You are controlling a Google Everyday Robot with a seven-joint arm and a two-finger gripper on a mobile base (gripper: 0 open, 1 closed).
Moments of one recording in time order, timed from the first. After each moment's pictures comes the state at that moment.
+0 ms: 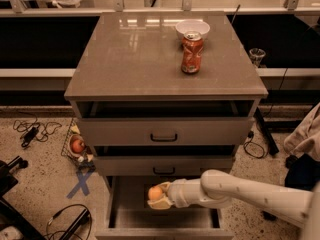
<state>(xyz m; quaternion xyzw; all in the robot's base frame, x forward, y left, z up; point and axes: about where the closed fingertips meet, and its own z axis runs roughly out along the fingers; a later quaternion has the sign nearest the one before) 0.483 0.013 0.406 -0.48 0.73 0.35 0.34</state>
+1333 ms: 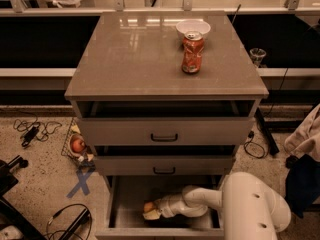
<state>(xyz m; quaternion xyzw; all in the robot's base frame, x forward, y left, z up) 0.517 0.049 0.154 -0.39 0.80 0.39 0.23</state>
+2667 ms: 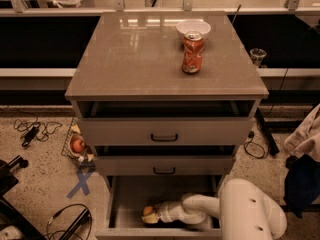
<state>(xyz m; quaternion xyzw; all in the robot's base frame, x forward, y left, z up) 0.510 0.047 0.116 -0.32 0.83 0.39 0.22</state>
